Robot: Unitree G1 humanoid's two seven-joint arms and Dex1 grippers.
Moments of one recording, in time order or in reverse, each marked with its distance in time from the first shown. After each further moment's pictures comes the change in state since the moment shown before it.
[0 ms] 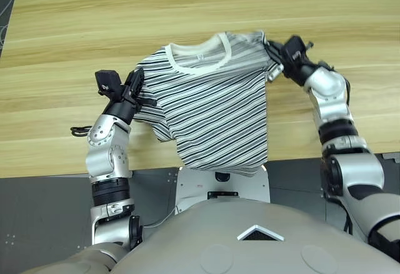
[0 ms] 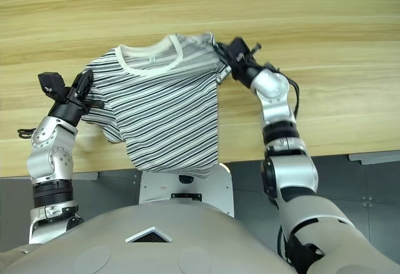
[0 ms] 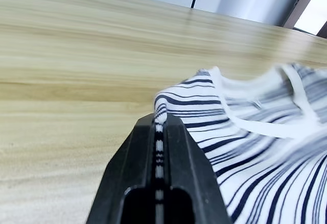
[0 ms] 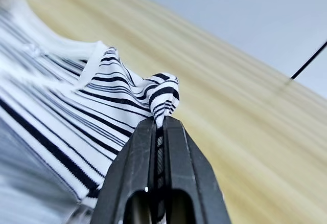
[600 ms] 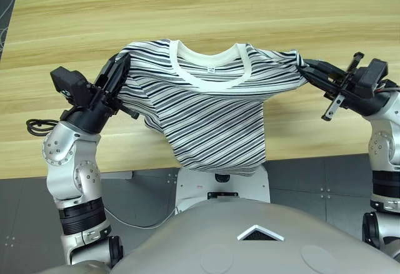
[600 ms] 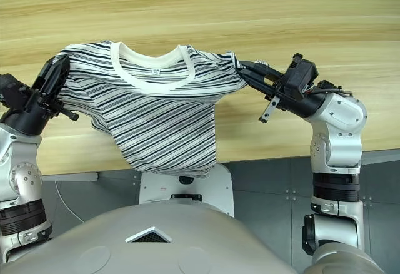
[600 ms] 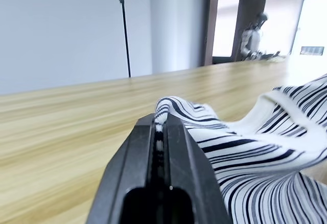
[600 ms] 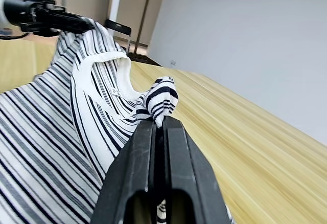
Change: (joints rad) left arm 0.156 0.138 0.091 -0.320 -0.182 -0.138 -0.309; right arm 0.373 -0.284 -0.116 -0.834 0.562 0.295 0.374
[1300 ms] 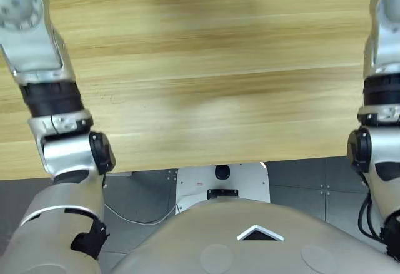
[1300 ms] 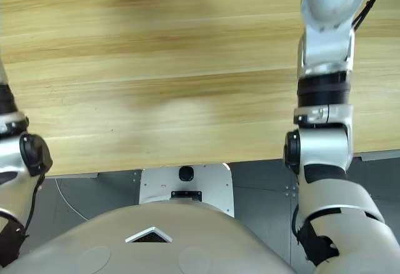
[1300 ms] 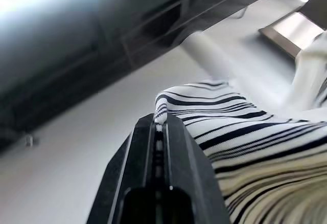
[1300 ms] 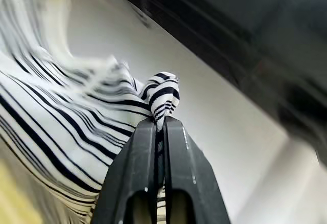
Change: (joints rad) left arm -0.757 0.143 -0.166 0.440 0.645 -0.603 0.430; right arm -0.617 0.126 0.164 0.450 -0.668 -0.519 -0.826
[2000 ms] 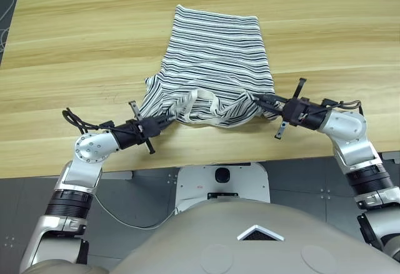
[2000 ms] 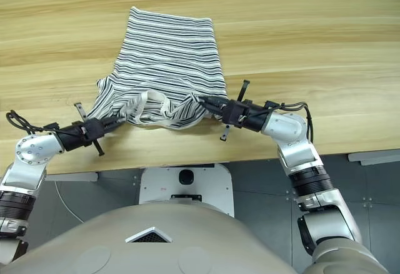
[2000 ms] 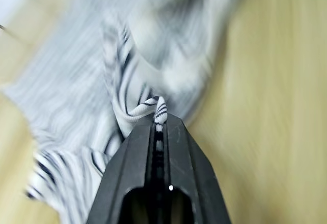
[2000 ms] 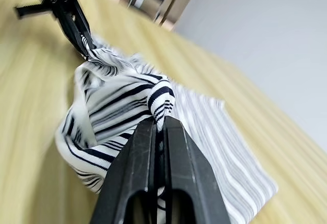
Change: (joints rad) left arm 0.704 0.159 -0.259 -0.061 -0.242 0.091 -0.509; right arm 0.552 -0.113 0.218 -0.214 0.392 0.147 0.563
